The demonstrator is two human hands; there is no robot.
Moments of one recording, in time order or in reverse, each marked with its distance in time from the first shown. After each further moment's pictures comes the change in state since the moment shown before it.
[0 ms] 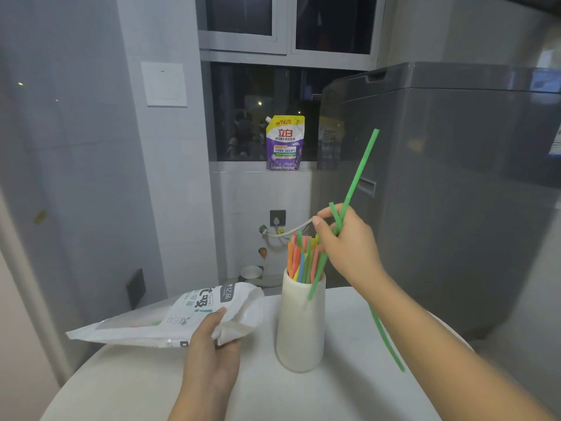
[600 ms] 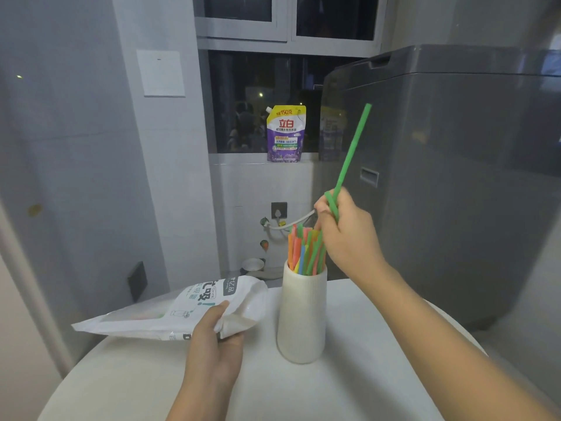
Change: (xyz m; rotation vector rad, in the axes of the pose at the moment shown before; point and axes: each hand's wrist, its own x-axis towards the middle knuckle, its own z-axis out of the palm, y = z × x) left_hand 0.000 -0.003 0.001 -0.004 0.005 -0.009; right_hand -0.001 0.001 0.002 -0.032 -0.012 -0.157
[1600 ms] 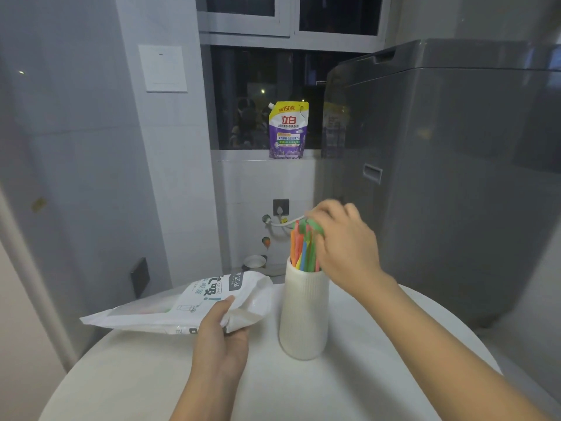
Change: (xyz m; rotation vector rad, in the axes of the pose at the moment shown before) left_hand 0.005 -0.005 0.000 -0.045 -0.003 -0.020; right_hand -0.012 0.014 0.009 -0.604 -0.113 -0.194
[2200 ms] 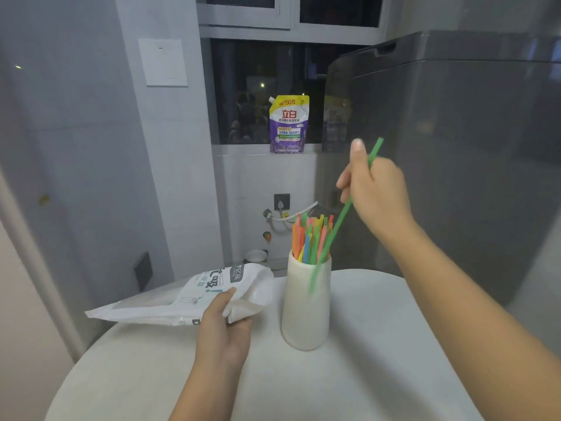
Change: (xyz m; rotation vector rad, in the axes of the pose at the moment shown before) left_hand 0.000 0.002 -0.002 -0.006 0.002 -0.011; right_hand 0.037 -0.005 -0.059 0.481 0.213 0.323
